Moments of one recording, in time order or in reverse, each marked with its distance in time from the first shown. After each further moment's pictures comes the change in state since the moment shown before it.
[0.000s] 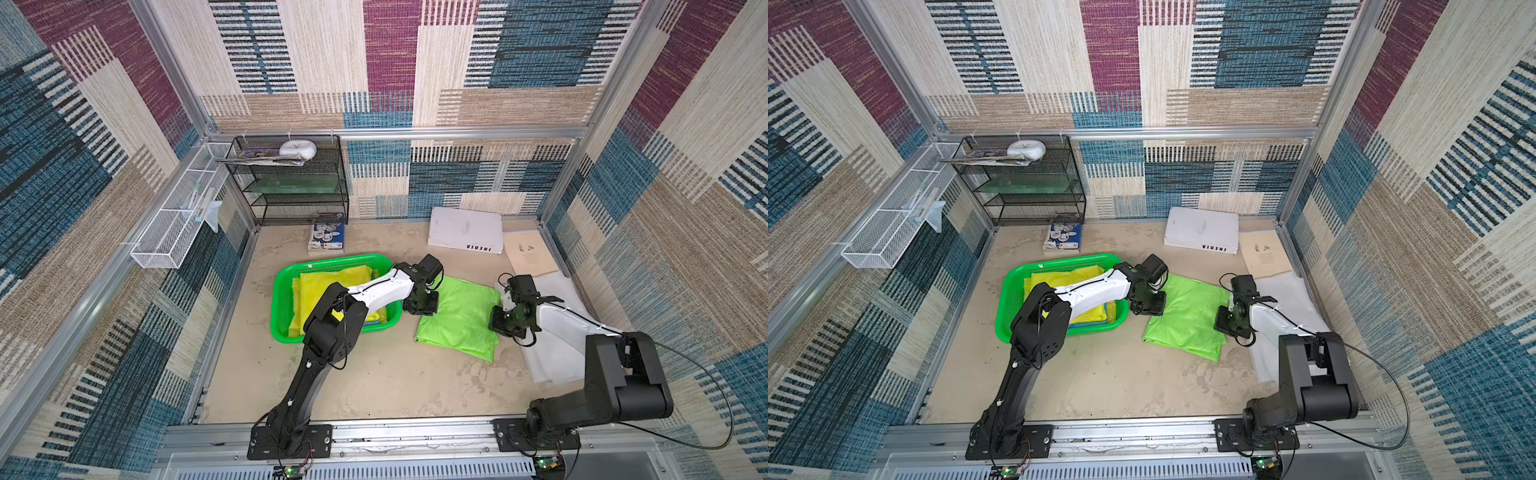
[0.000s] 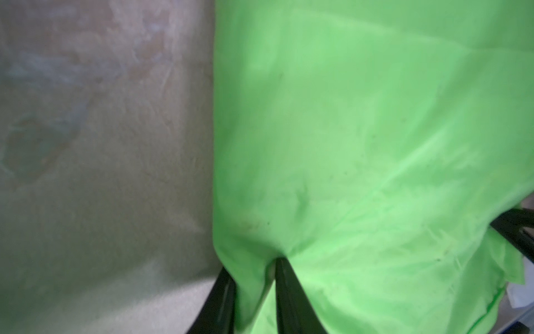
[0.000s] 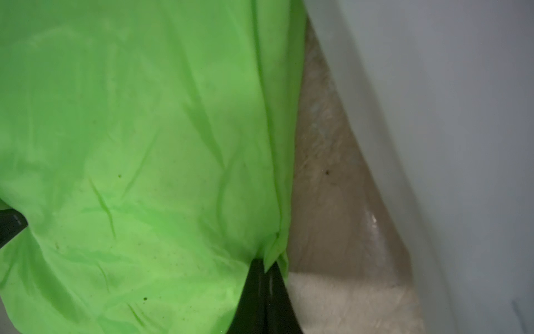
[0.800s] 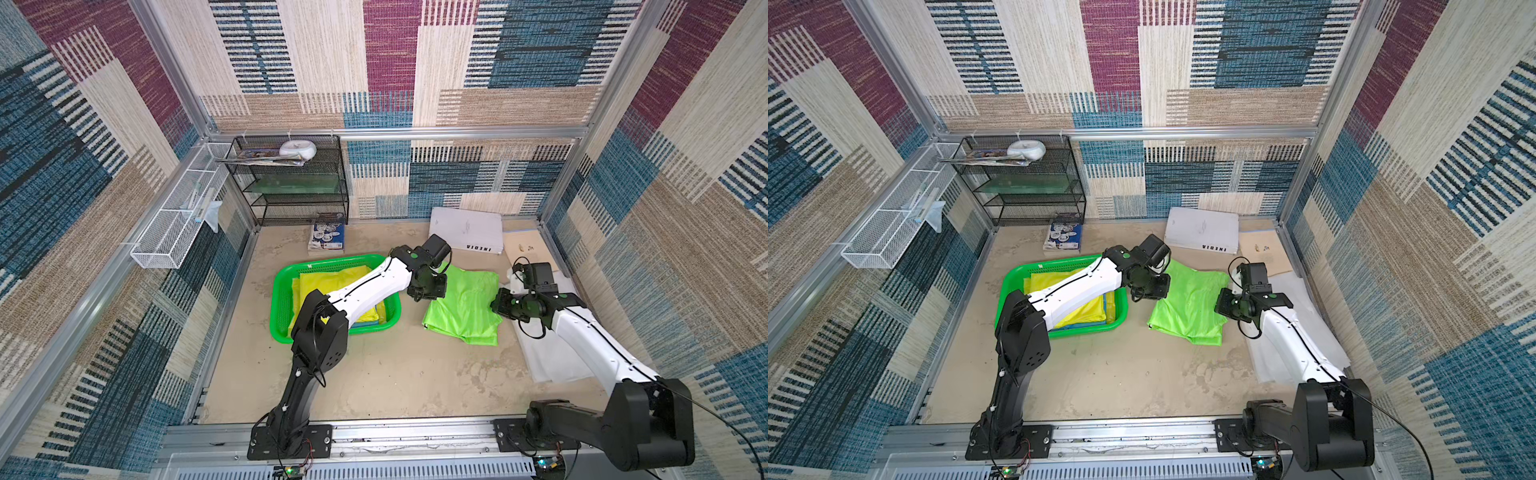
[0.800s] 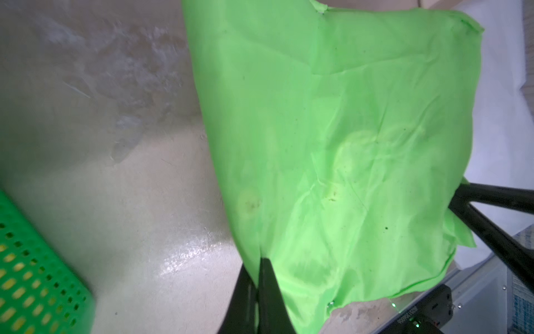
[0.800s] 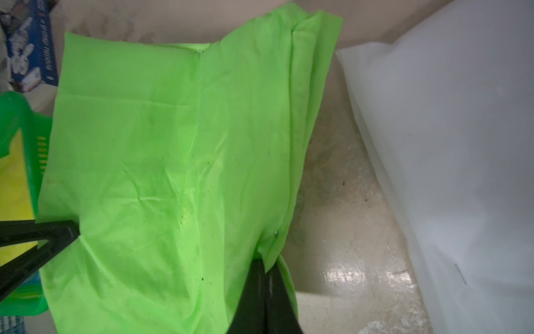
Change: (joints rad) left arm -0.032 -0.137 0.220 -0.196 -0.091 0.000; right arm 0.002 -0.228 0.144 -0.056 -0.105 0.026
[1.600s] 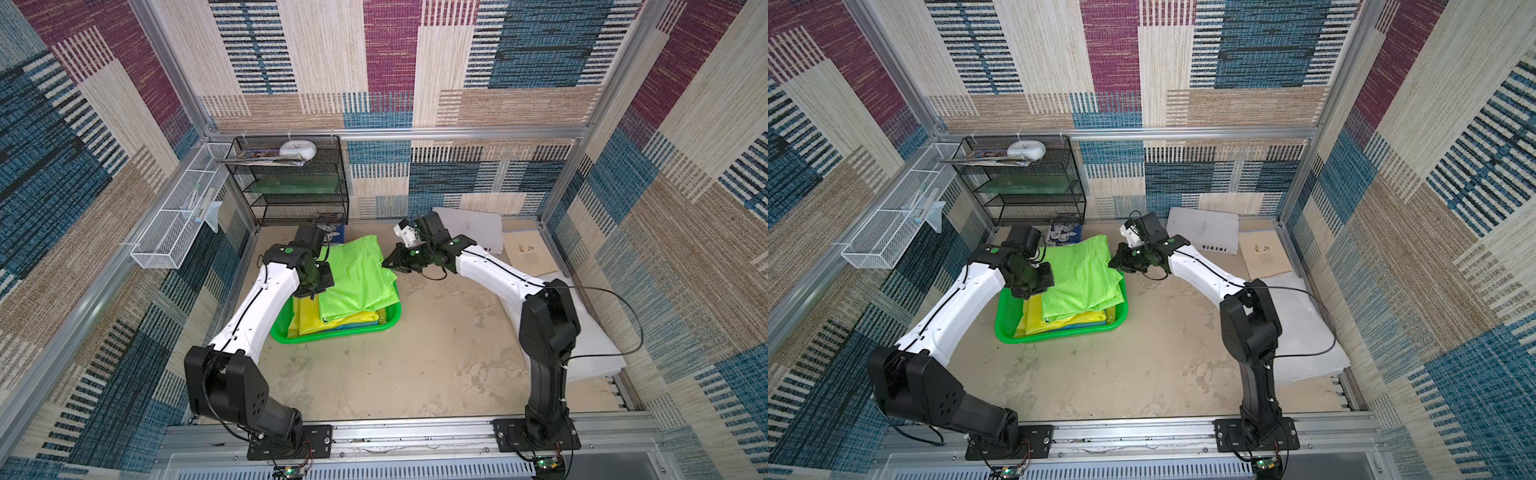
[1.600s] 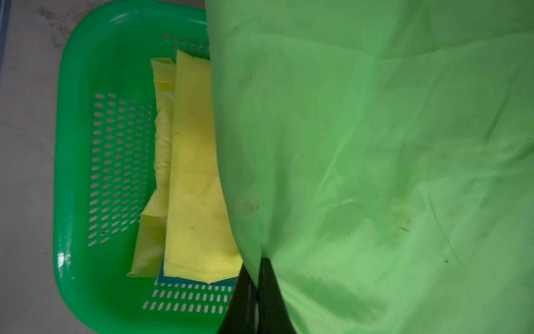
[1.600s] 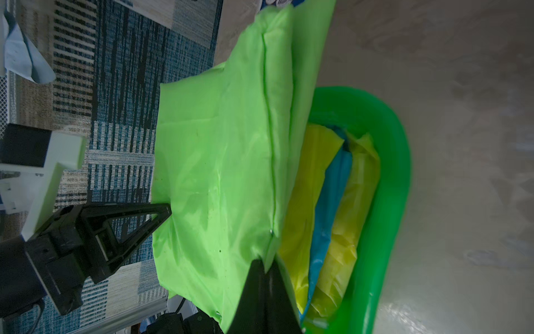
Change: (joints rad) left arm 0.650 -0.617 -0.598 -0.121 -0.152 0.095; right arm 0.554 0.817 0.908 0.115 -0.256 0.257
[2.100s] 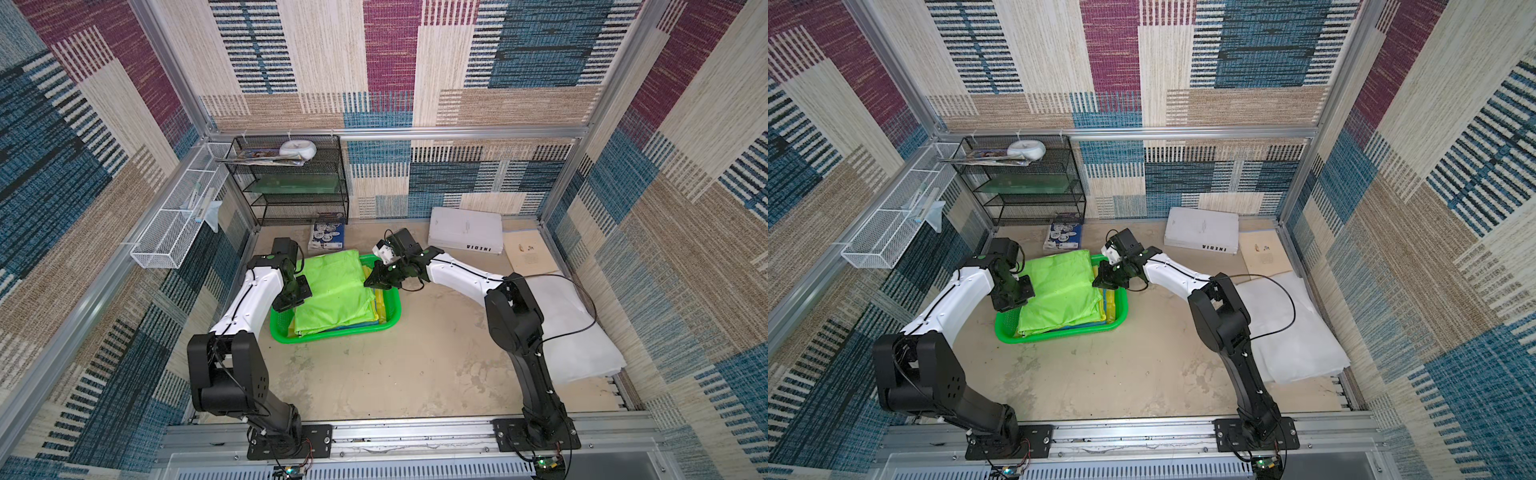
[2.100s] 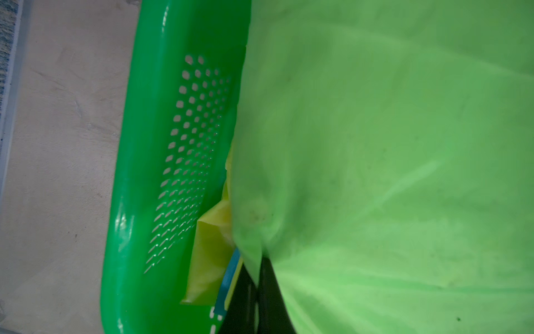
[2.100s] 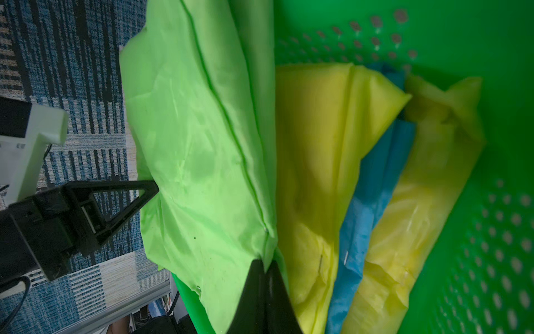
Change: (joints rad) left arm 0.170 0.084 -0.129 0.072 0.018 0.051; right arm 0.067 0.138 -0.010 0.030 -0.032 0.057
